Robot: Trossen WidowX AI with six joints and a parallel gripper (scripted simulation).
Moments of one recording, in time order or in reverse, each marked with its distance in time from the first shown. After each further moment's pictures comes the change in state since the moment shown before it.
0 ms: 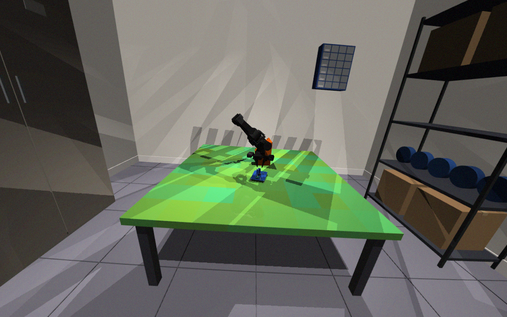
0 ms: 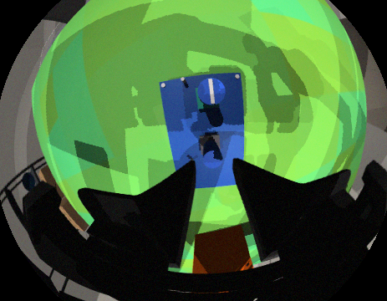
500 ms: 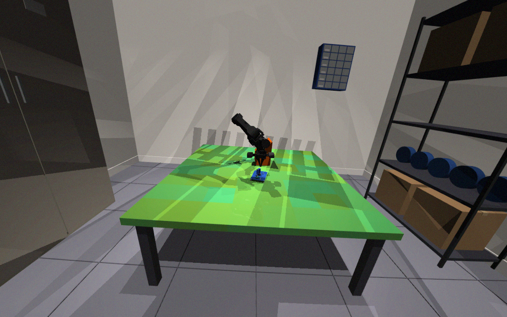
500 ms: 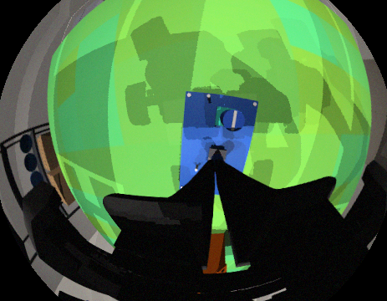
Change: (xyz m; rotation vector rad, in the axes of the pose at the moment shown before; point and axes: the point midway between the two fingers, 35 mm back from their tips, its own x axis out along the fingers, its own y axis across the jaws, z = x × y) arm -0.014 0.007 0.018 -0.220 -0.042 0.075
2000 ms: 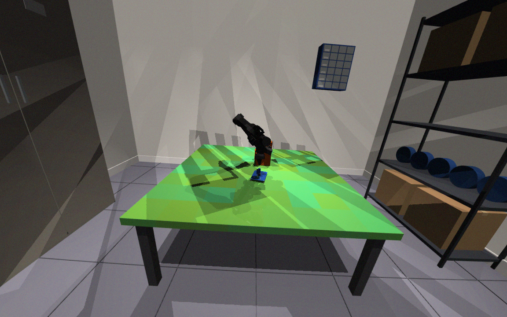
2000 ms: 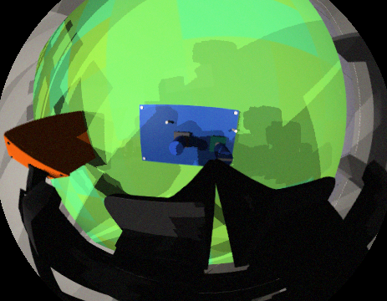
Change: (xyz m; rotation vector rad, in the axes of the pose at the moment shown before) arm -0.021 -0.006 0.022 -1.542 0.043 -0.002
